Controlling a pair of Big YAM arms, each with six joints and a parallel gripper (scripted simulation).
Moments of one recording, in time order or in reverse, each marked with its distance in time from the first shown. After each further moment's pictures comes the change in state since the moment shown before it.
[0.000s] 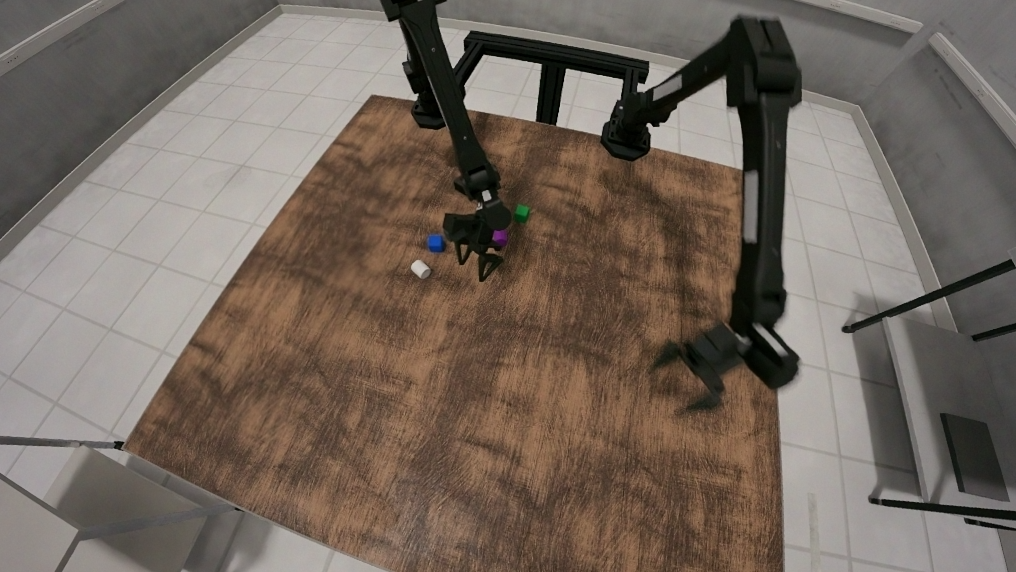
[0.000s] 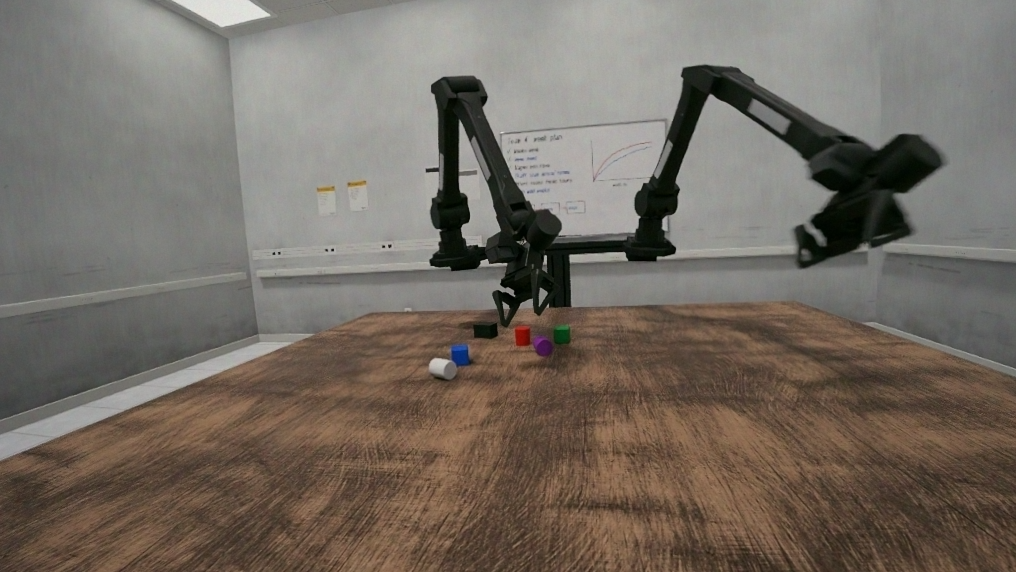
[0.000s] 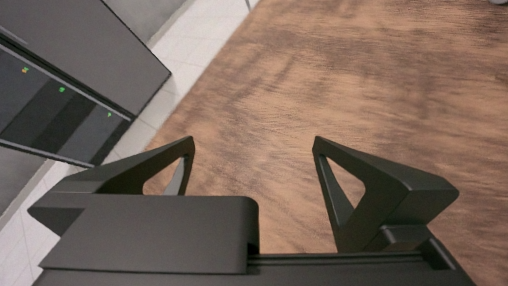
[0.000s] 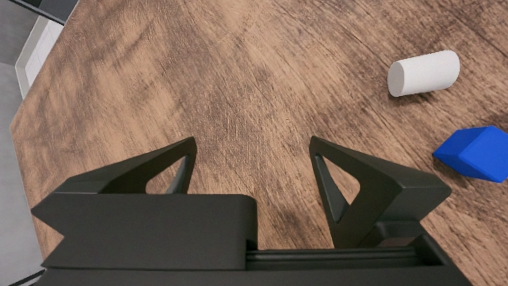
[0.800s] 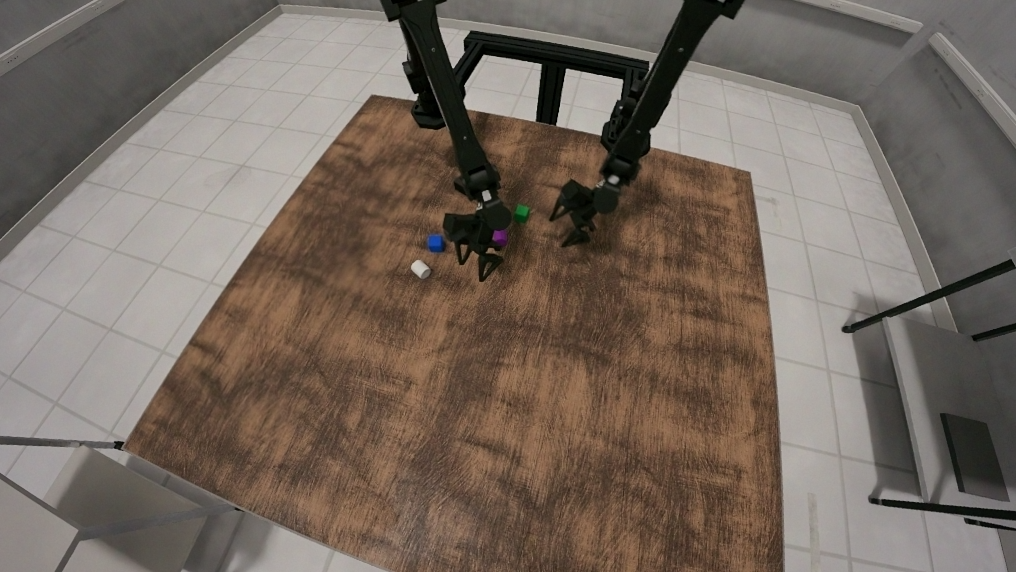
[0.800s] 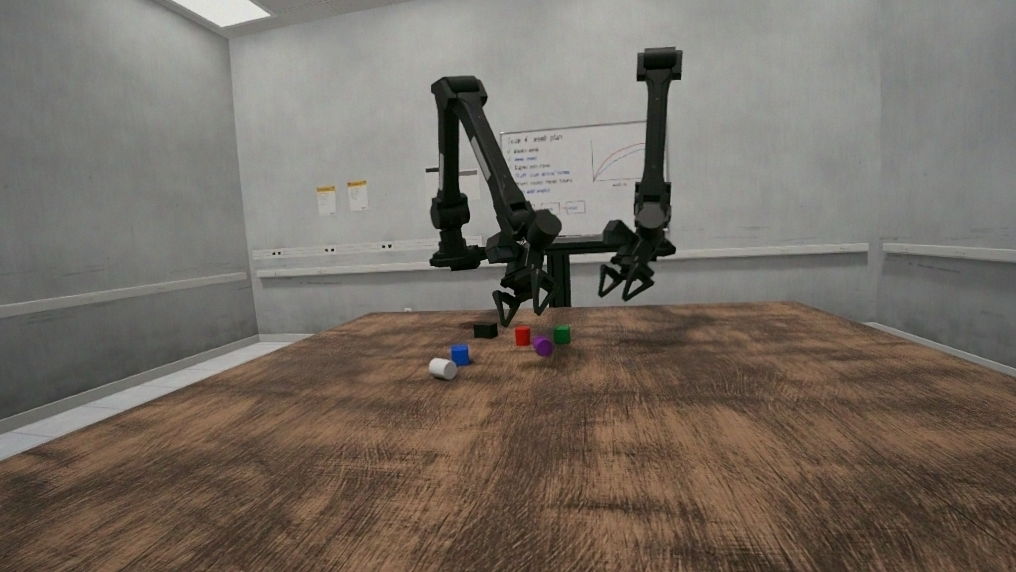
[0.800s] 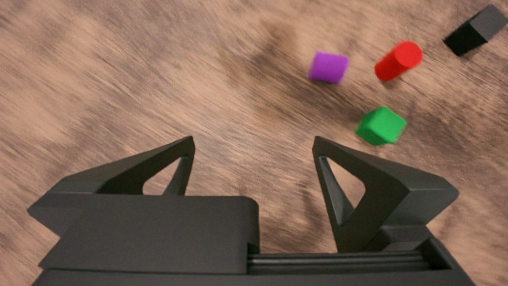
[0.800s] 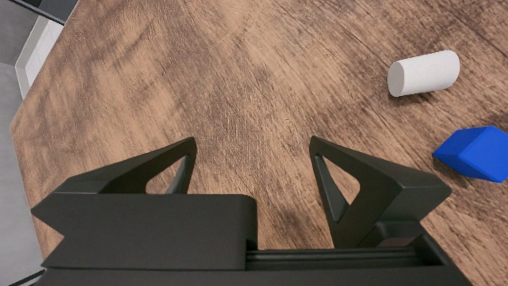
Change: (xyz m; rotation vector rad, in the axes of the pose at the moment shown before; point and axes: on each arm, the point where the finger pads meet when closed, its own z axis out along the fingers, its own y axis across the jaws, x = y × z) left arm -0.053 -0.483 -0.006 0.200 0.344 -0.227; right arm 0.000 0.000 0.000 0.000 0.000 0.000
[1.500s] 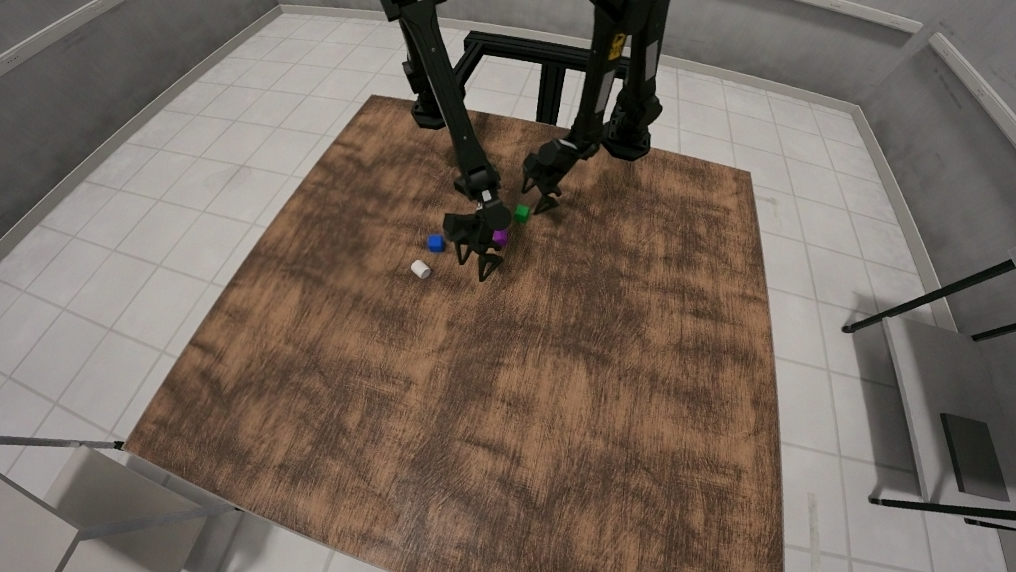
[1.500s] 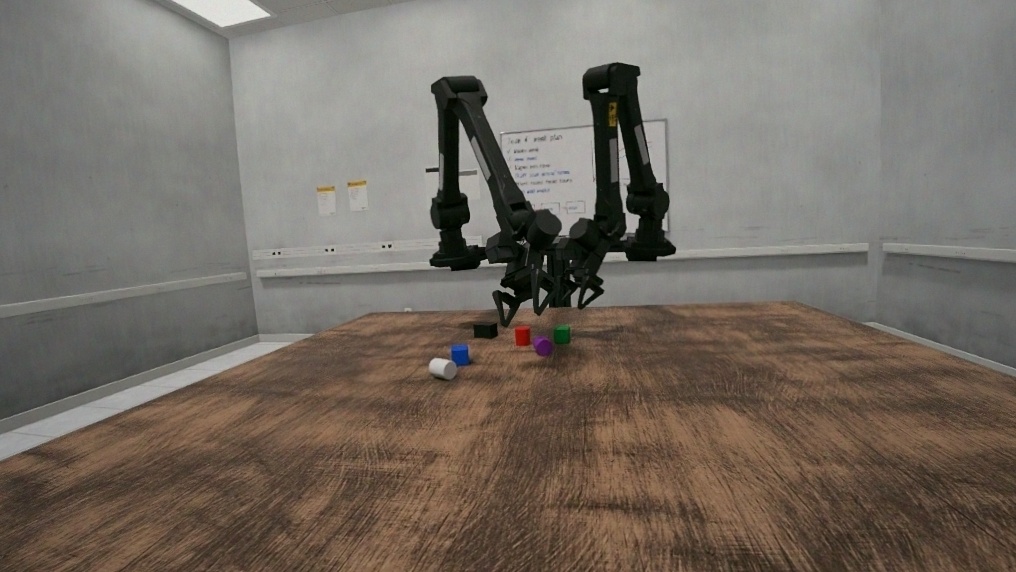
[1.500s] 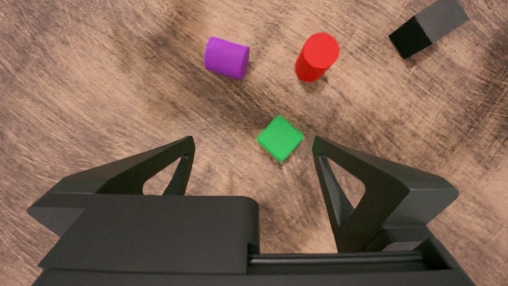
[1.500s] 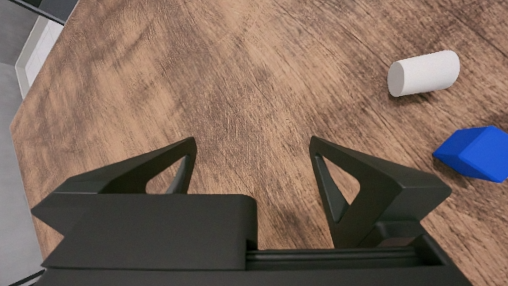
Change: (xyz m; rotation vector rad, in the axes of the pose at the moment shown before) left arm -0.001 -0.153 0.044 -0.047 0.103 -0.078; right arm 0.000 0.000 0.000 0.000 0.000 0.000
